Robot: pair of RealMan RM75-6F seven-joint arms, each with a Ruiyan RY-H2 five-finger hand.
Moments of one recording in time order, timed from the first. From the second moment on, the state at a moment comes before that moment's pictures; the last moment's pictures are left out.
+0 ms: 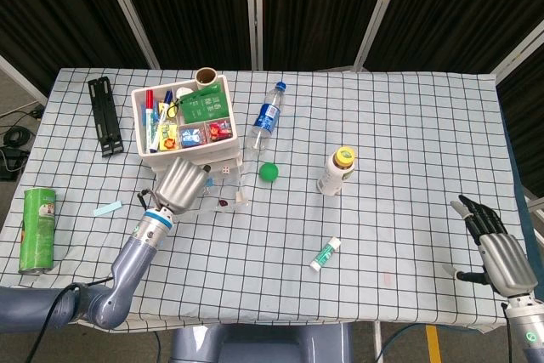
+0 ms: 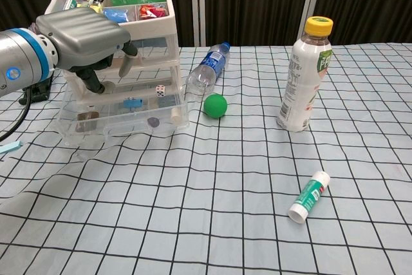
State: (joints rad) left arm -0.89 -1.46 -0.10 -1.71 0.92 1.19 1.05; right arm 0.14 -1.05 0.00 -1.57 -1.59 1.41 0.32
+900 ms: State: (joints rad) left arm -0.91 -1.57 -0.08 -1.58 0.89 1.16 1.09; right arm 0.14 -1.04 0.00 -1.57 -1.59 1.42 0.34
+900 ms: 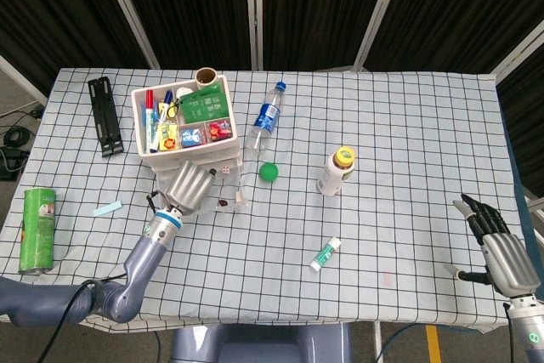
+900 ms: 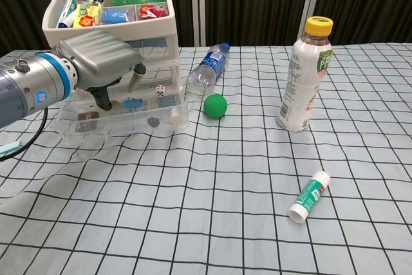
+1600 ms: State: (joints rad) left arm -0.92 -1.63 -0.09 -1.50 0.88 1.16 1.09; right arm 0.14 -1.04 0.00 -1.57 -1.60 1.42 0.34
